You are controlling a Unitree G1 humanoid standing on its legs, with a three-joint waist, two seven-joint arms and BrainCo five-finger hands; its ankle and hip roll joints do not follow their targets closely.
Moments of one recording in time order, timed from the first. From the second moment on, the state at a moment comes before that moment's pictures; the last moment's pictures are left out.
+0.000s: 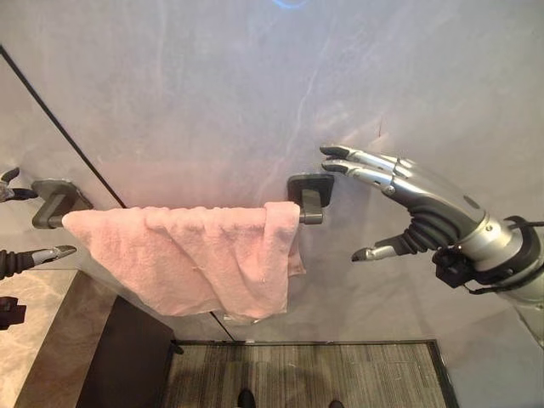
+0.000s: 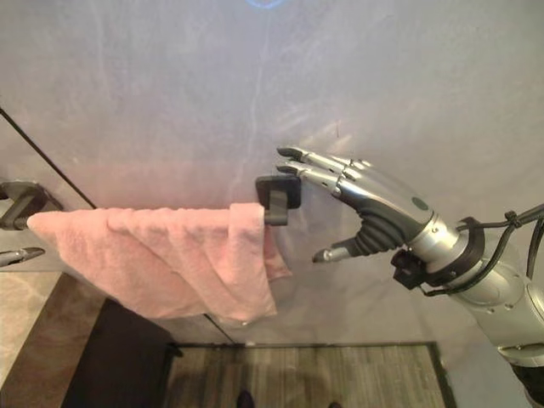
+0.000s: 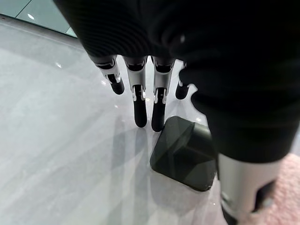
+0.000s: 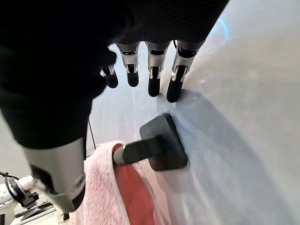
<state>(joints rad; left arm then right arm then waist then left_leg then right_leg) 0.42 0.86 0.61 -0.13 0.05 -0.34 0.13 -0.12 -1.03 -0.05 -0.59 -0.03 -0.30 0.20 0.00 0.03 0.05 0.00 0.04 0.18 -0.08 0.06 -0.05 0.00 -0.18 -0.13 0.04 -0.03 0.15</state>
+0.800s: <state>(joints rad) 0.27 0.70 0.39 0.00 -0.02 -0.32 0.17 -0.33 -1.04 0.10 -0.53 -0.10 -0.28 0.16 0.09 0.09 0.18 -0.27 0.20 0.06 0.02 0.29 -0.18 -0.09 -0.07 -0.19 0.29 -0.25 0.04</state>
